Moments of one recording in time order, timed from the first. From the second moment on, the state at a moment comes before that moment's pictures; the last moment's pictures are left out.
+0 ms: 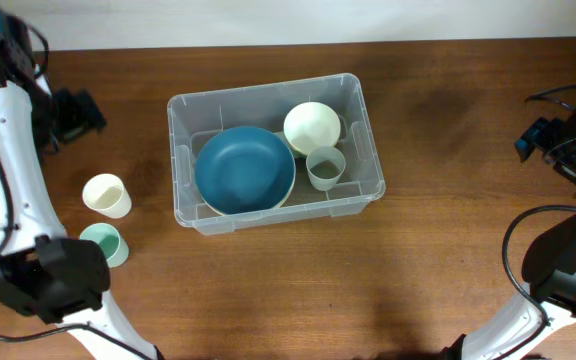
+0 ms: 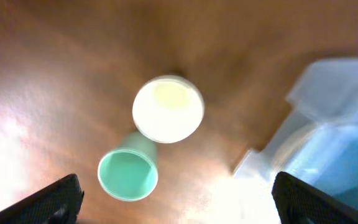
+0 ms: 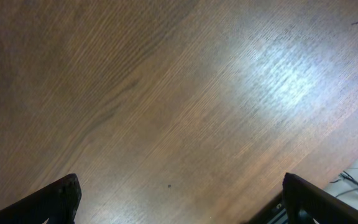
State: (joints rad) left arm 0.30 2.04 2.27 -1.67 -0.03 -0.30; right arm -0.44 2.00 1.99 -1.55 0.16 0.44
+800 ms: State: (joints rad) left arm 0.45 2.04 1.76 -1.29 -0.01 -0.31; right arm -0.44 2.00 1.99 -1.56 0.16 0.44
